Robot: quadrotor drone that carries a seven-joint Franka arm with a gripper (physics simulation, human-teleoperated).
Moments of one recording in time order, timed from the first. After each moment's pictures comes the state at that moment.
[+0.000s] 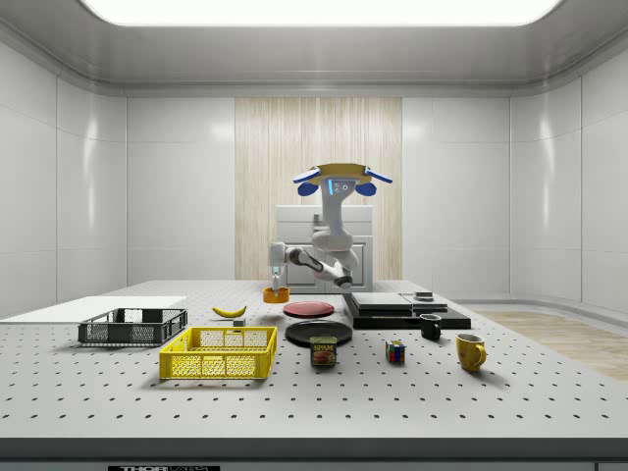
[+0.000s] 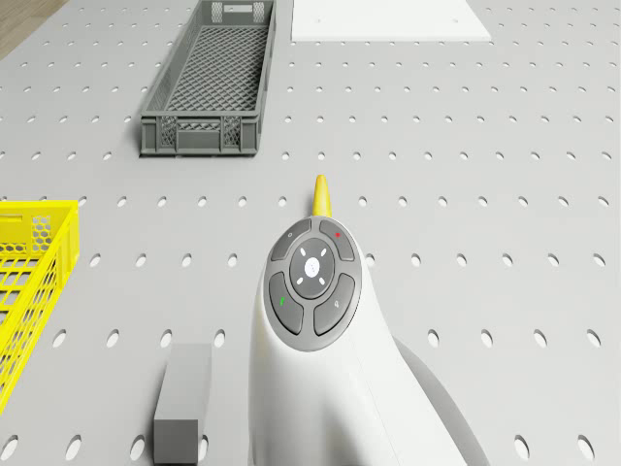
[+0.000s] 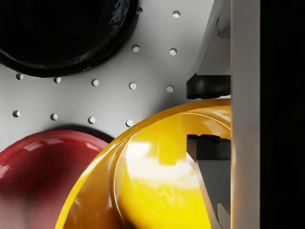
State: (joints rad) arm -0.93 -1.00 1.07 -2.89 -2.19 1.14 1.40
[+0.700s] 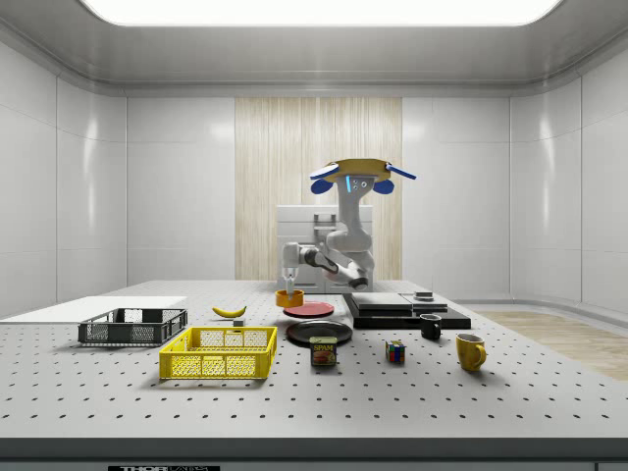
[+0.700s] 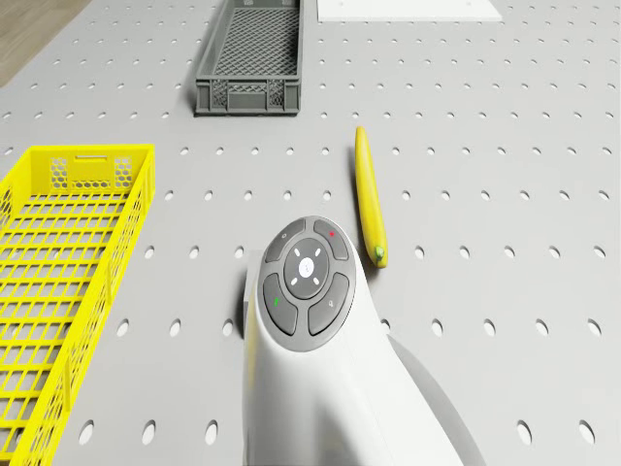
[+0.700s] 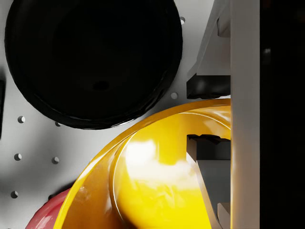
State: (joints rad) arm -0.94 -1.00 1.07 -2.89 -2.19 1.14 1.39
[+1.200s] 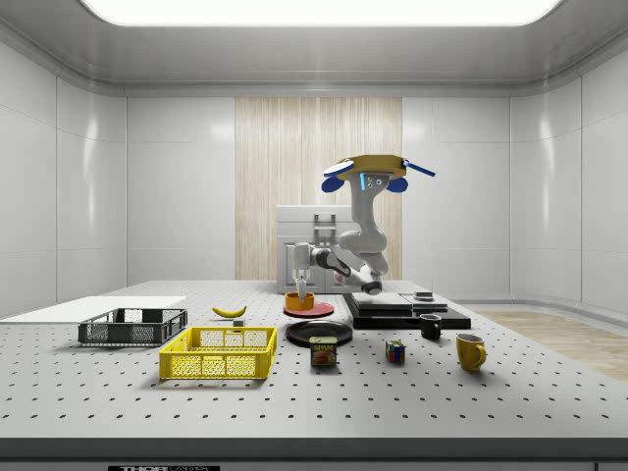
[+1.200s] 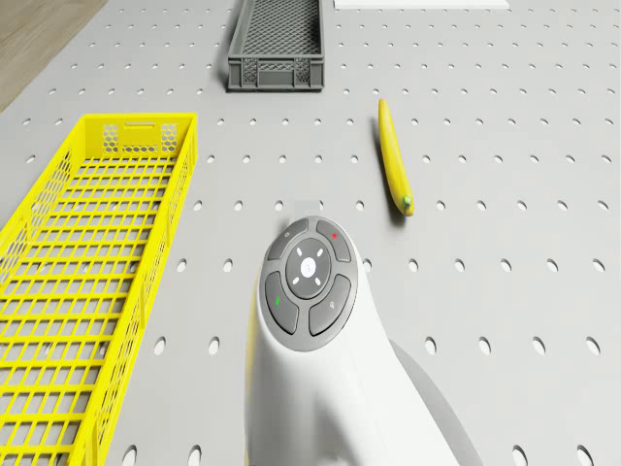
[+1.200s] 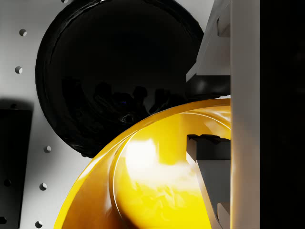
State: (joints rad) arm -0.89 -0.95 1.03 -2.90 -2.24 1.09 1.33
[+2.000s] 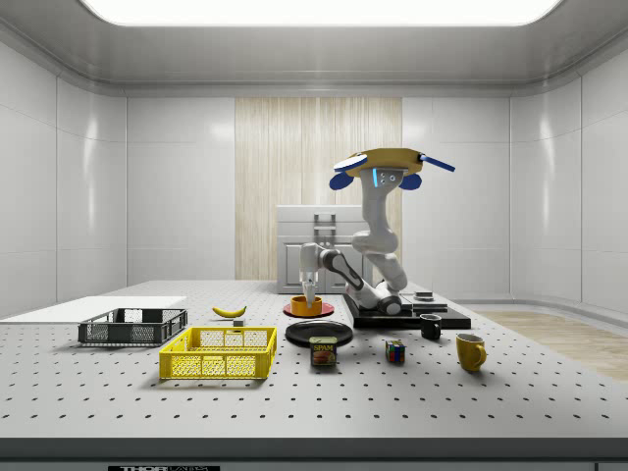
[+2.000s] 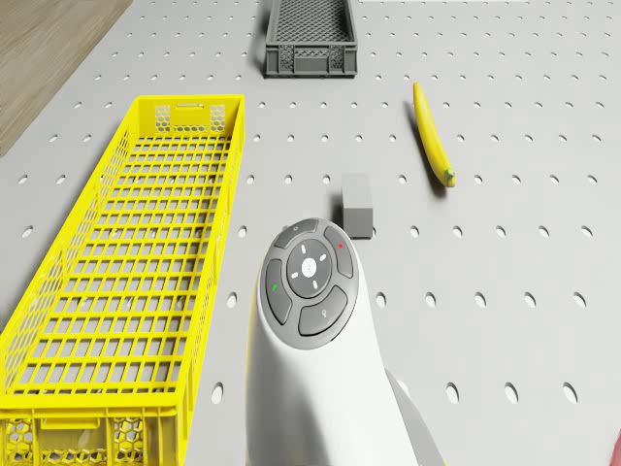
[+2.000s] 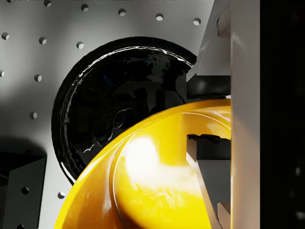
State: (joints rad) arm -0.52 -0.67 0.63 -2.94 -2.63 0.84 1.03
